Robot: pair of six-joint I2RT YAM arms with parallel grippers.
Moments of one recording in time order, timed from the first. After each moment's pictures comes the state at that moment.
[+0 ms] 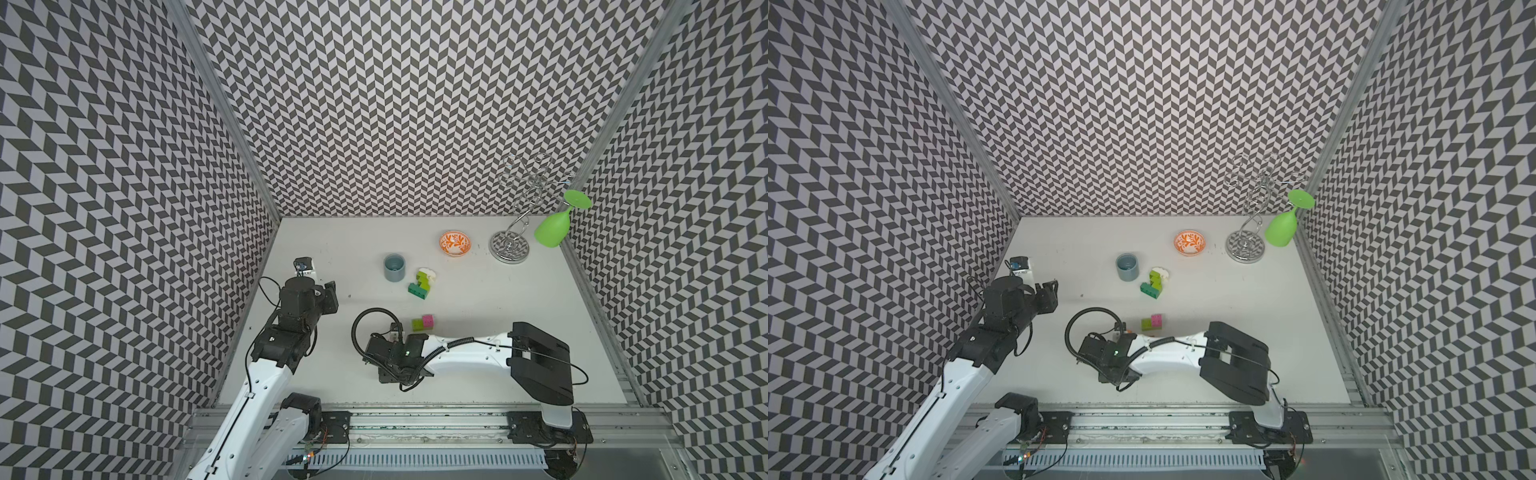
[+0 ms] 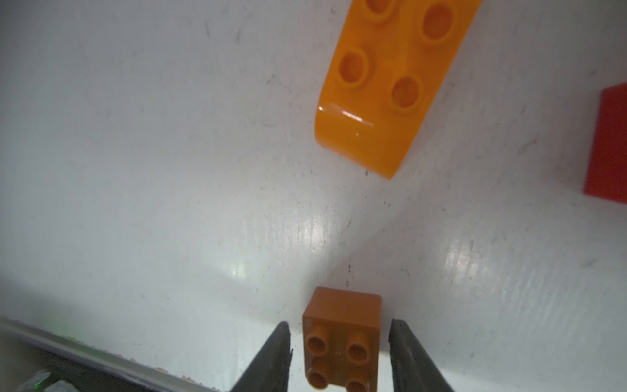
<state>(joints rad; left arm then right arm) -0.20 0.78 0.72 -0.45 -0.15 -0.25 1.30 1.97 1.34 -0.66 0.12 1.22</state>
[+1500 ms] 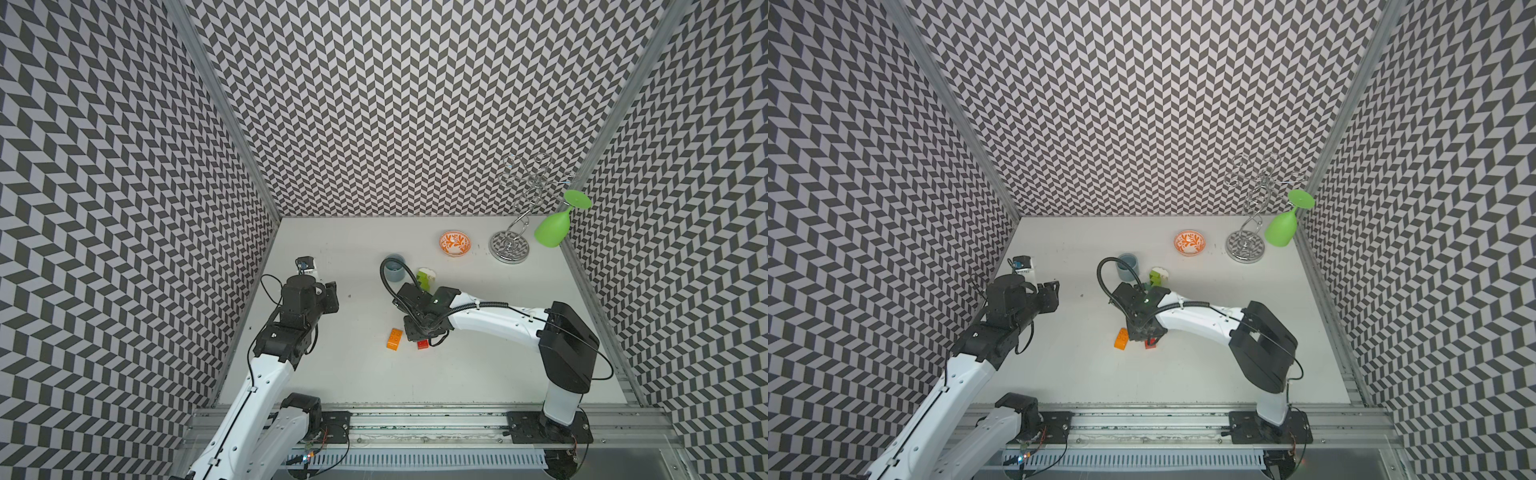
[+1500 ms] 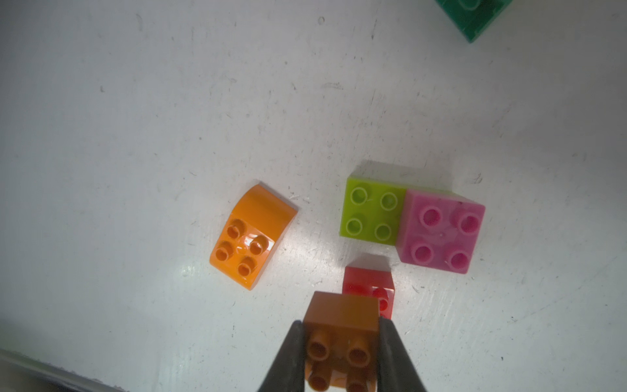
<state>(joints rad) -0.19 0.81 0.72 -0.44 -0.12 -0.25 1.00 1.84 1.37 -0.83 0.09 0.75</state>
